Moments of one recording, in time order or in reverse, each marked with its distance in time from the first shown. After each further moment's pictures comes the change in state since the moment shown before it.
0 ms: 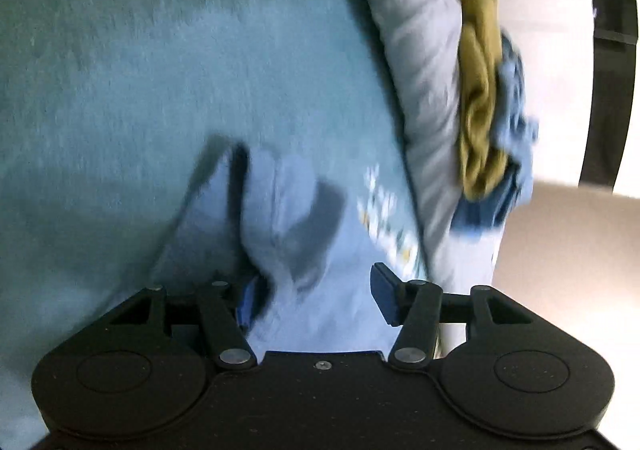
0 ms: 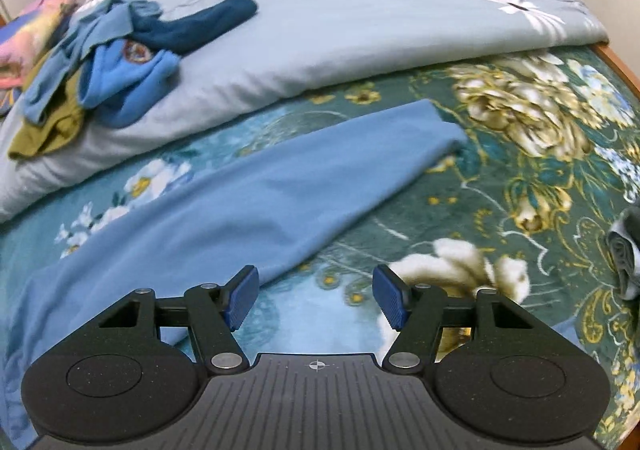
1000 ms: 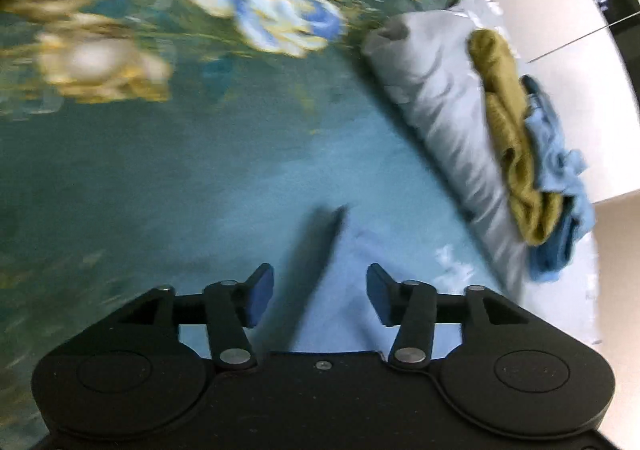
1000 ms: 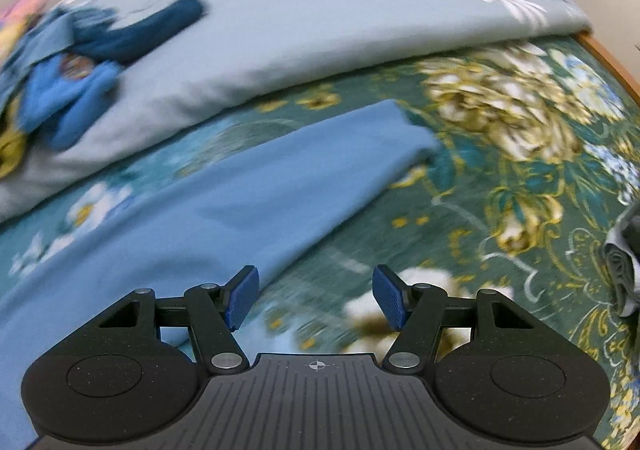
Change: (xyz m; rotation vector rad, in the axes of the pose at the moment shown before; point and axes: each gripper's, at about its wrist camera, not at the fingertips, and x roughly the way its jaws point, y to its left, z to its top) left arm -0.069 -0.011 -0.023 0.201 -0.284 0.349; right arm 0.048 -0.049 0.032 0.109 -0.008 -0.077
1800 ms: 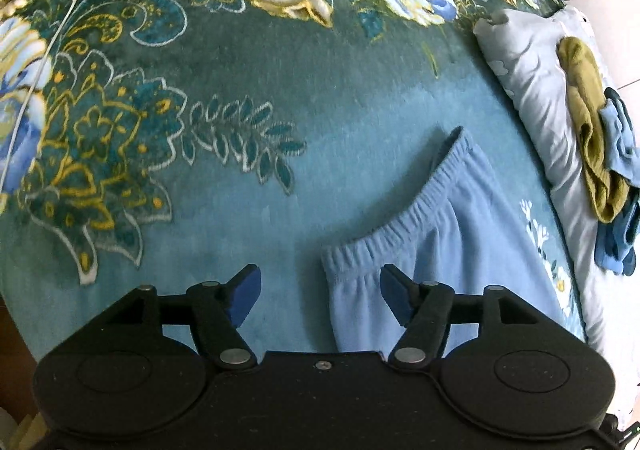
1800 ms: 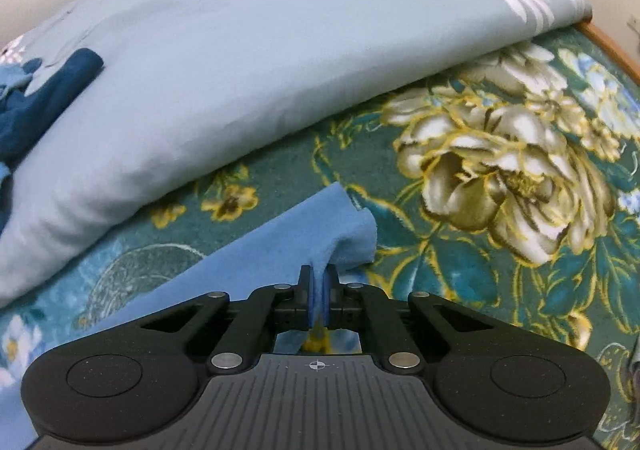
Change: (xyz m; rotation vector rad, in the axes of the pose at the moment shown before) left arm -0.052 0.013 -0.096 -0.178 -0.011 0.238; right arm 0.098 -0.044 0.100 0.041 0.007 -0.015
